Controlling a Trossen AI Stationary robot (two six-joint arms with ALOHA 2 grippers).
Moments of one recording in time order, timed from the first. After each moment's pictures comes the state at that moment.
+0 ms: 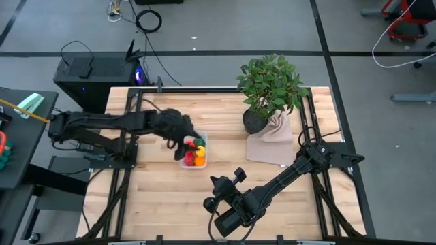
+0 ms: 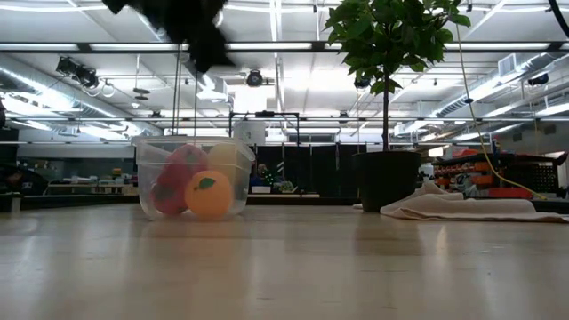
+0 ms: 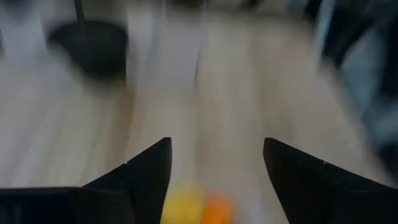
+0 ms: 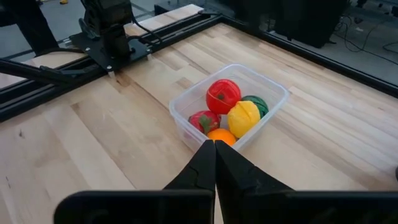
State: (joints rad) left arm 0.08 1.20 0.91 -0.31 0.17 -0.05; right arm 0.60 2.25 2.12 -1.13 1.05 1.21
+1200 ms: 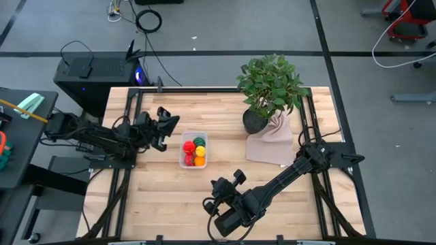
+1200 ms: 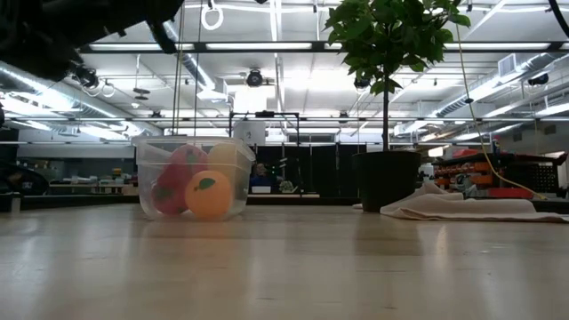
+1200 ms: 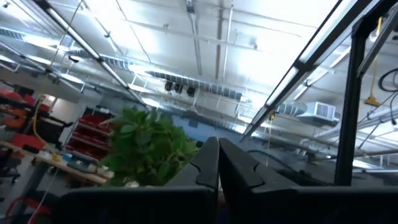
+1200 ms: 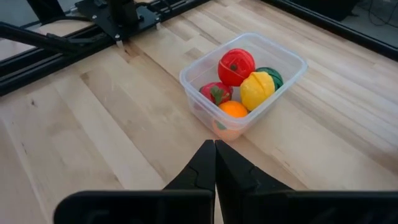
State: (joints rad) left arm -0.03 1.13 0.25 1.57 -0.28 -0.22; right arm 0.60 2.25 2.12 -1.13 0.93 1.20
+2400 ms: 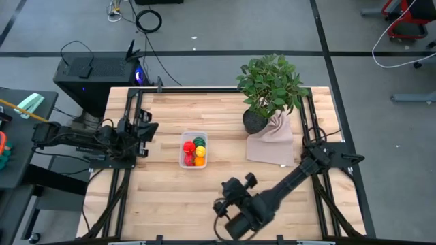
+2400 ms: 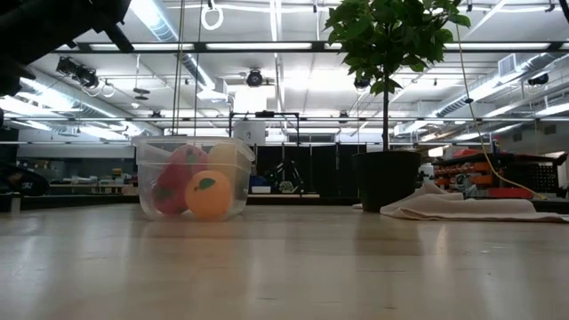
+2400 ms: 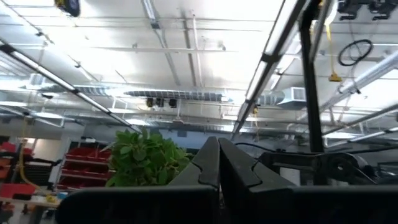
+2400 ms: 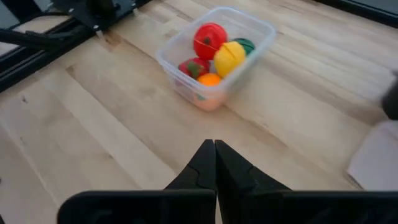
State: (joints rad) left arm -0.02 0.65 0.01 1.36 -0.15 -0.04; right arm 0.65 2.21 2.12 -1.33 0.88 1.48
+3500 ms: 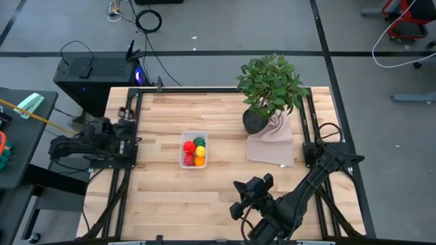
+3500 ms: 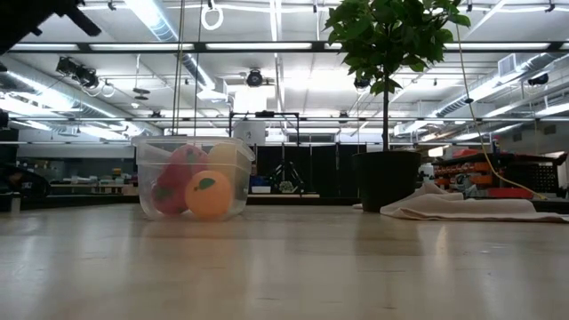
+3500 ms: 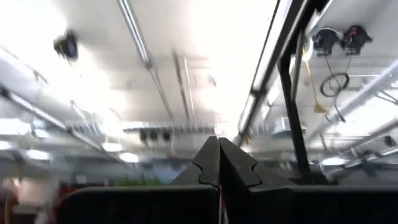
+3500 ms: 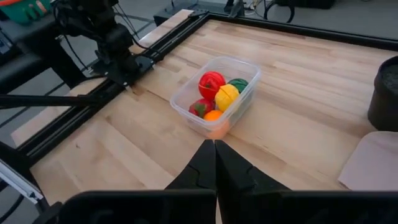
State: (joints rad) left arm -0.02 0.00 0.01 0.86 -0.11 0.01; right arm 0.77 2.09 2.12 -1.49 1.05 1.72
